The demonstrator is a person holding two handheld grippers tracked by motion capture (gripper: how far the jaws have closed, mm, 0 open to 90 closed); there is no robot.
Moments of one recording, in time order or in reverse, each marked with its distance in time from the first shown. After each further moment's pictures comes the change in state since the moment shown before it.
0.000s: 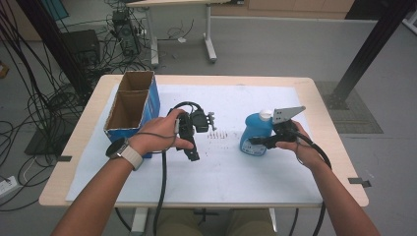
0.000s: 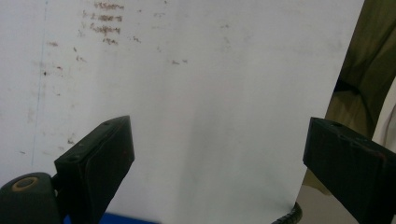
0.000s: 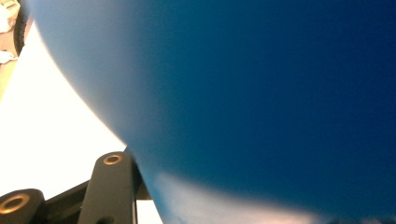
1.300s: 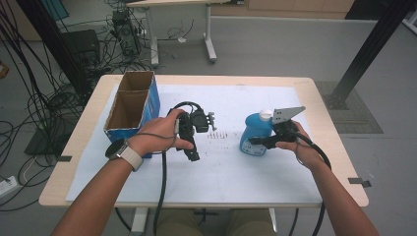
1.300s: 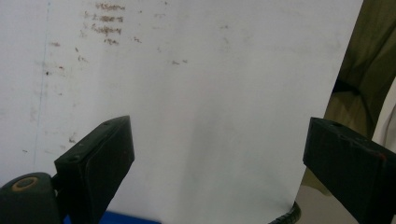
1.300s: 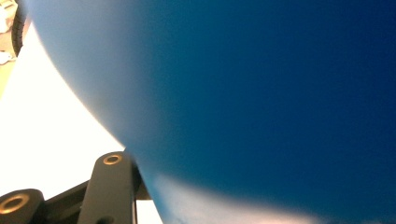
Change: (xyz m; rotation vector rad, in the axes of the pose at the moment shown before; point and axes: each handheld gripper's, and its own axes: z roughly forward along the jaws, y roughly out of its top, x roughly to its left) left arm -0.003 0.000 -0.002 -0.009 0.007 -0.009; right arm 0.001 0.000 0.000 0.001 -0.006 0.007
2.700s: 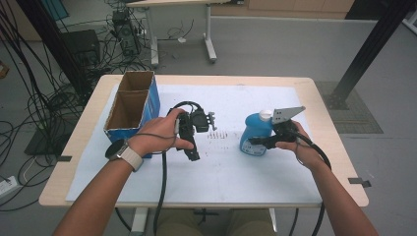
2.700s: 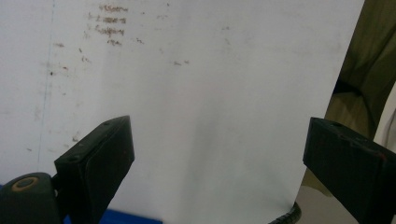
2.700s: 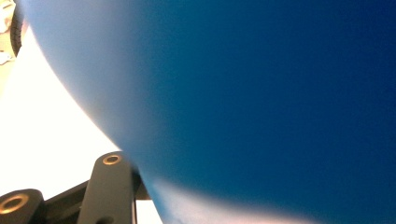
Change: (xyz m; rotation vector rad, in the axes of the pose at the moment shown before) left arm -0.001 0.001 -0.002 0.006 0.010 0.005; right arm 0.000 0.000 0.000 0.003 -0.003 0.004
